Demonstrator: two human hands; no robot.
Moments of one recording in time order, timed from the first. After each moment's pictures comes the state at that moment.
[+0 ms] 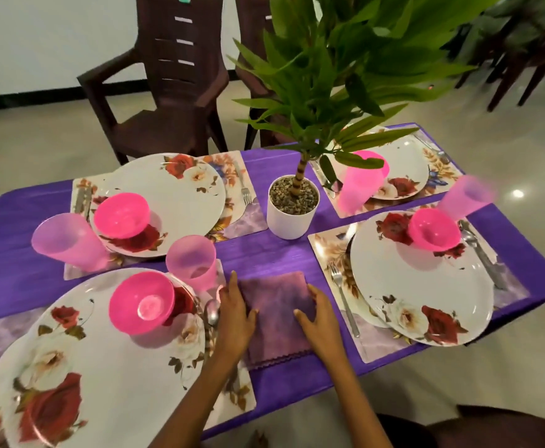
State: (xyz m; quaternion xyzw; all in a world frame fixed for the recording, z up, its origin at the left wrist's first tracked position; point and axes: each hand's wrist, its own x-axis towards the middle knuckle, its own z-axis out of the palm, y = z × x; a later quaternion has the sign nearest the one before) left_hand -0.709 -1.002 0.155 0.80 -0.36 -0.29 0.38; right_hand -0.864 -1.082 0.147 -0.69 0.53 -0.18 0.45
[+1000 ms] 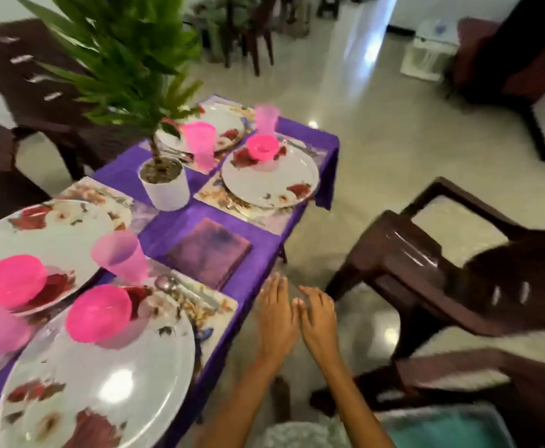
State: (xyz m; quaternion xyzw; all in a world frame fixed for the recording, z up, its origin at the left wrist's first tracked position) left_hand -0.825 -0.851 0.150 0.54 -0.77 -0.20 0.28; right_hand -0.920 -0.817 0.152 -0.53 0.76 -0.35 0.17
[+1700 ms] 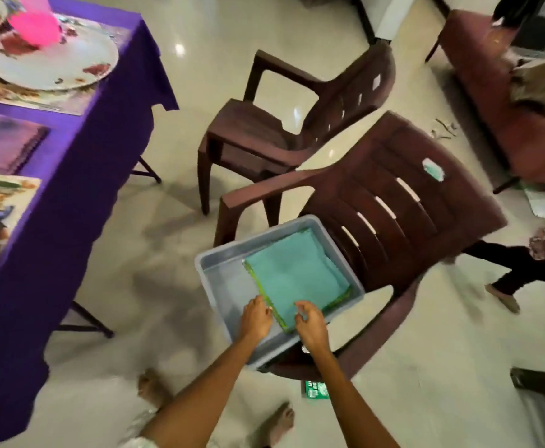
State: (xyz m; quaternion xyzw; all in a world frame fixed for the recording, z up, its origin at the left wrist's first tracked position) left_hand -0.942 -0.420 0.079 0.47 -0.75 -0.46 -0.08; right_hand -1.031 -0.315 0.087 -0.21 0.88 -0.27 0.32
